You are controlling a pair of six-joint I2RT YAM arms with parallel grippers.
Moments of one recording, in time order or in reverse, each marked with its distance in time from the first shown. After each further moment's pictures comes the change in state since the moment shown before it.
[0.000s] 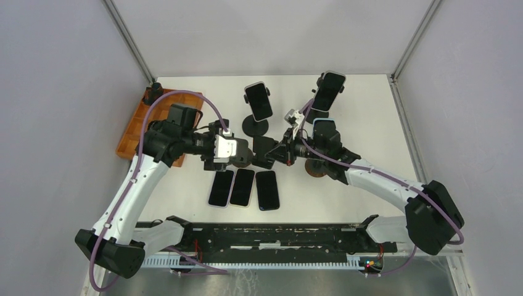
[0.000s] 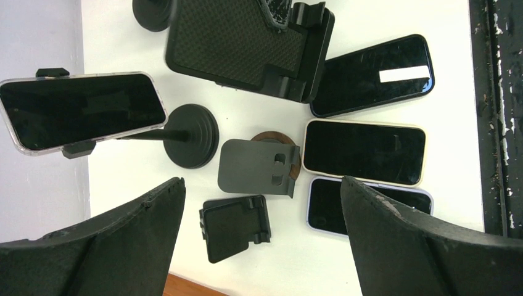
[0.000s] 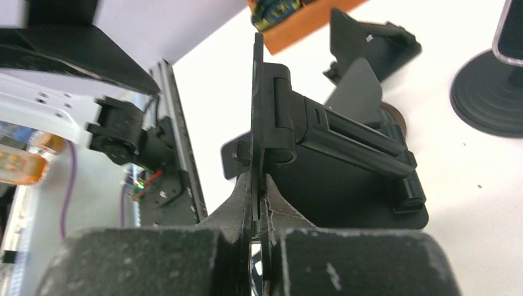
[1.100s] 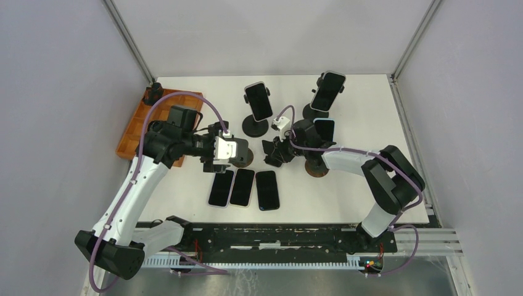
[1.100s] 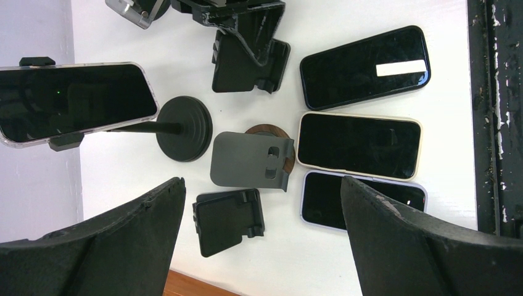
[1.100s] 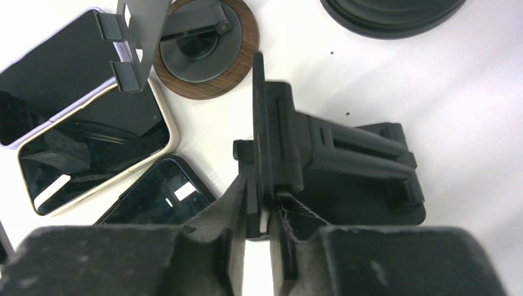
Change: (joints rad) left arm 0.000 -0.011 -0.018 -0.011 -0.019 -0.002; right arm -0.036 0.406 0.124 -0.159 0.241 -0.389
